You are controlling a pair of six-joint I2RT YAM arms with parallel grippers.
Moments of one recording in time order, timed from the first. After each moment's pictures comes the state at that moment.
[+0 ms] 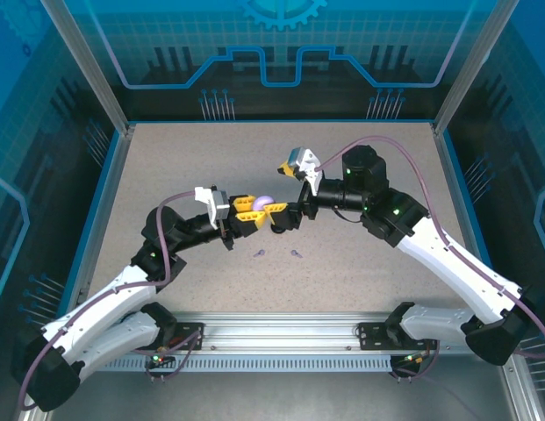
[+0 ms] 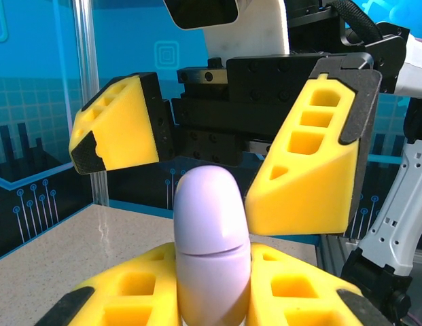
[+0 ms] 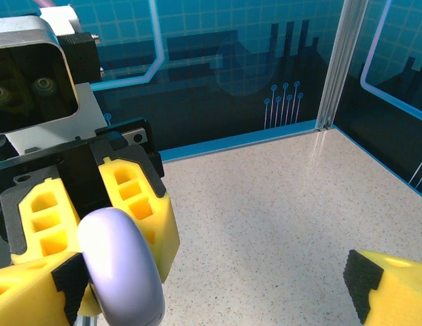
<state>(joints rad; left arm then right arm) -0.58 0.86 0.59 0.50 0.63 -0.16 0.71 1.18 1.26 -0.34 -0.50 -0.11</state>
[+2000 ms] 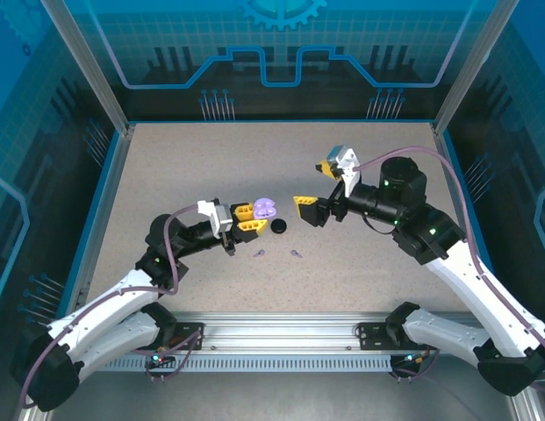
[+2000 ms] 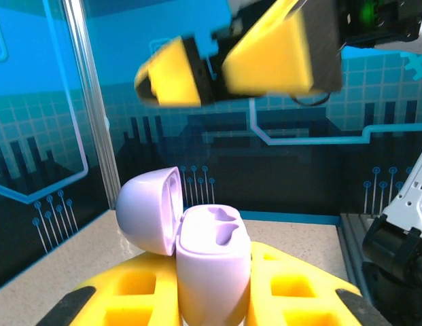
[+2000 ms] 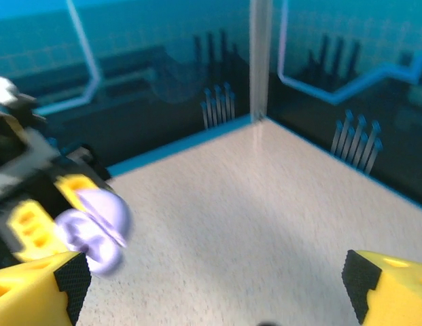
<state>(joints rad) -0.59 0.86 0.49 0.60 0.62 0.00 0.61 0.98 1.16 -0.44 -0.35 0.00</state>
